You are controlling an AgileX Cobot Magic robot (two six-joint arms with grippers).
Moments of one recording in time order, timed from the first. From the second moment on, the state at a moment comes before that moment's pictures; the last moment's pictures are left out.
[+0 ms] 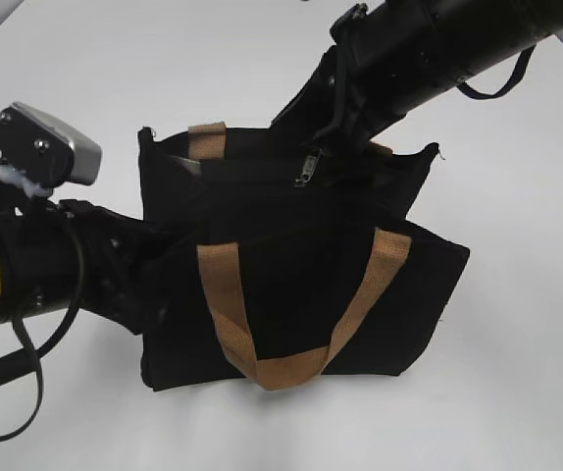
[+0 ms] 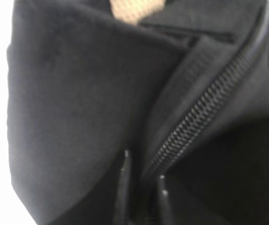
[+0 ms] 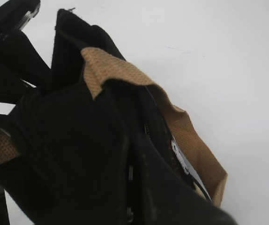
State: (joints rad) left arm -0.65 1.36 -0.45 0.34 -0.37 -0.18; right arm 0.46 1.59 -1.22 0.81 0.70 -1.17
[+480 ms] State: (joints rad) left arm -0.65 1.27 -0.46 0.10 -0.34 -0.18; right arm 0.46 1.58 -1.23 0.83 0.68 -1.17
